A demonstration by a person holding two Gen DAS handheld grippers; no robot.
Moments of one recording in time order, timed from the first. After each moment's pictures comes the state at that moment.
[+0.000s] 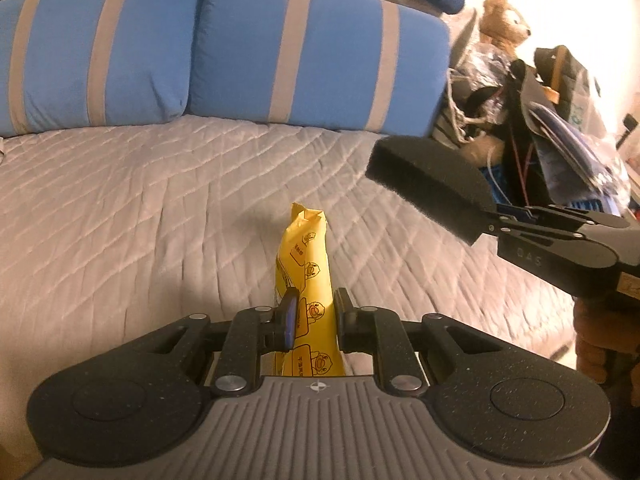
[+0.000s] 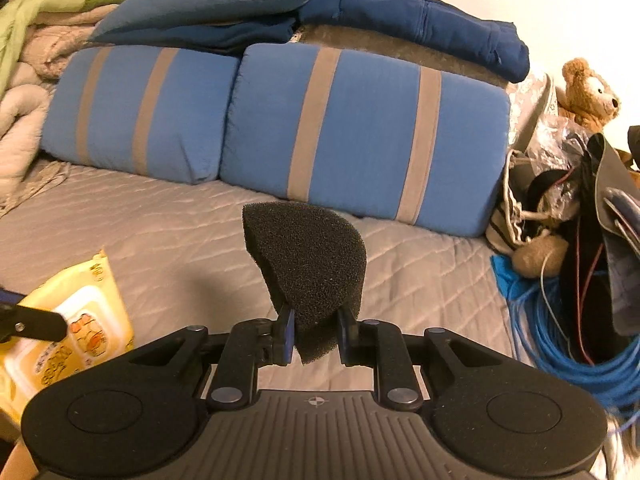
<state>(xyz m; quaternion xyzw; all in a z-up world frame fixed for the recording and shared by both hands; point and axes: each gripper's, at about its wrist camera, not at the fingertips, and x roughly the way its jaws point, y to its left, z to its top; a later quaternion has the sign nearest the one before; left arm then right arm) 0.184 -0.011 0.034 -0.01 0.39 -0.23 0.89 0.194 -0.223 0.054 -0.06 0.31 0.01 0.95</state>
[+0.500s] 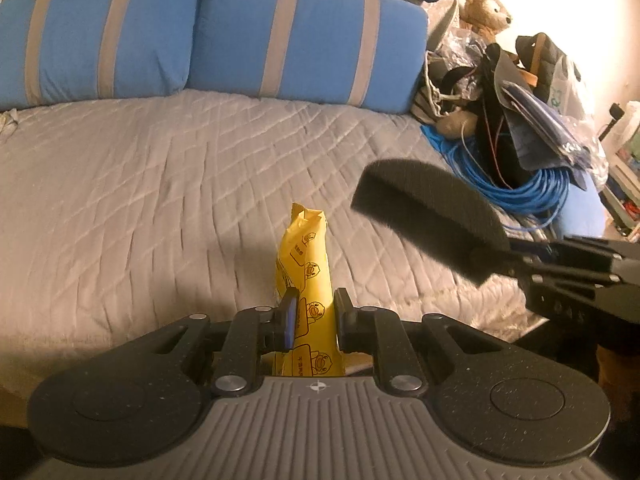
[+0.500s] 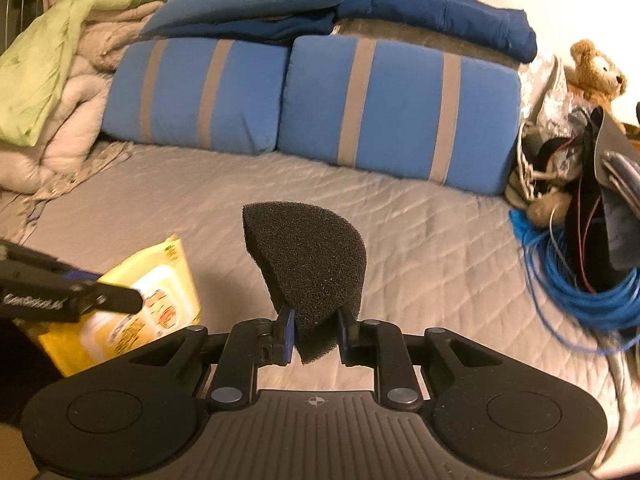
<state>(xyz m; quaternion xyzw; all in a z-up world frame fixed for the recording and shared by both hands) 0.106 0.005 0.033 -0.02 0.41 -0.24 0.88 0.064 -0.188 0.071 -0.03 0.34 0.05 0.94</state>
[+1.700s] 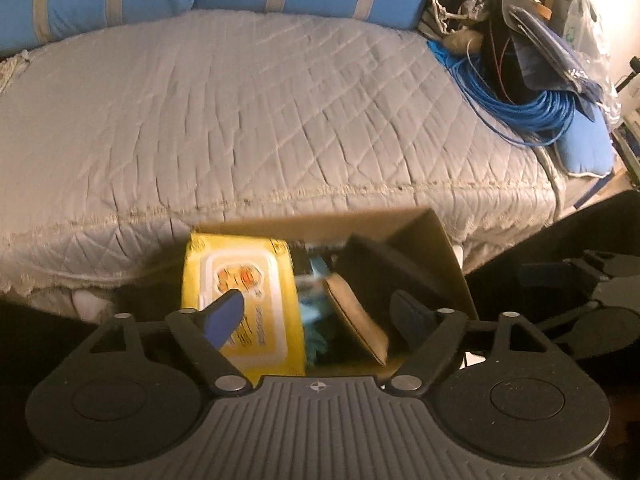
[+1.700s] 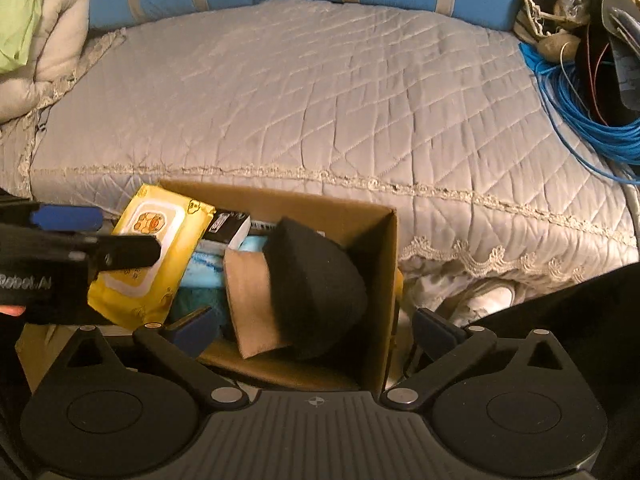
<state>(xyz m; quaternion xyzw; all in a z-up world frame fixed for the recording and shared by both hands) 0.042 -0.001 0.021 0.02 0.51 -0.21 0.83 0.006 -0.165 0.037 0.01 0.55 0.04 0.83</state>
